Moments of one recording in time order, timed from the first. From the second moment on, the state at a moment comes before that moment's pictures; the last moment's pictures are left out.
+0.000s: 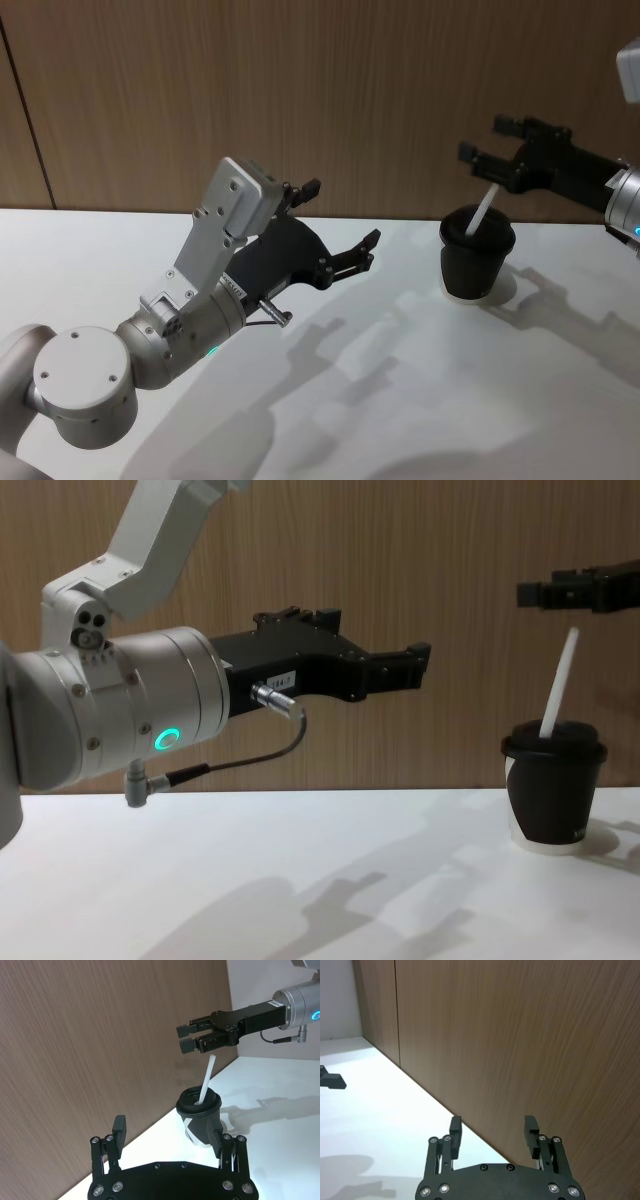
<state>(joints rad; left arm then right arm) -0.29 0.24 0.40 -1.65 -0.13 0.05 -0.36 0.68 0.55 -0.43 -1.24 0.52 0.12 0.63</state>
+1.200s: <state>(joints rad) -0.36 0.23 0.40 -1.66 -0.08 0.01 -0.32 0.48 0.56 -0.36 -1.48 0.44 -0.01 0.44</state>
